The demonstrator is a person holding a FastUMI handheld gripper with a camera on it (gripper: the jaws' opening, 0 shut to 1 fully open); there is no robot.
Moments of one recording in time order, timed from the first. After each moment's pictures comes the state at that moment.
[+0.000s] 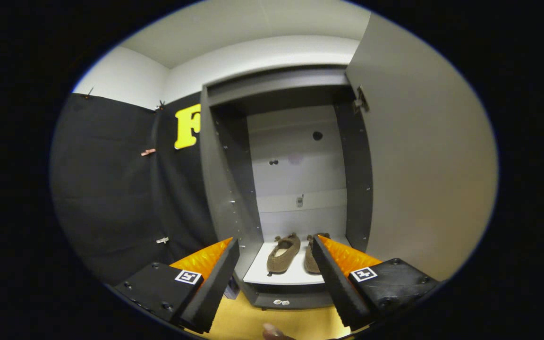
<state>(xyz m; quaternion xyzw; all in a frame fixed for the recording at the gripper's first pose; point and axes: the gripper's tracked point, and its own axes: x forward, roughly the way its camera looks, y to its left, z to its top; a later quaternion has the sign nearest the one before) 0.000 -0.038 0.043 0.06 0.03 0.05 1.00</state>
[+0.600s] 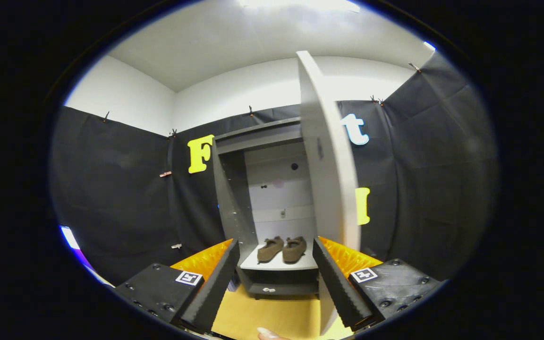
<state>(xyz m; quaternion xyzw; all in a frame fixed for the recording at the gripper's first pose) -0.185 -0.163 0.099 0.07 -0.01 0.04 1.00</state>
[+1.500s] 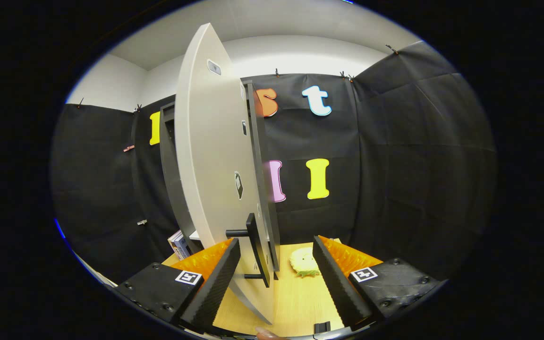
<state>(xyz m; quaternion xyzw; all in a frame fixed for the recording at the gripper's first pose) -0.148 -0.283 0.004 0.07 0.10 -0.03 0.99</state>
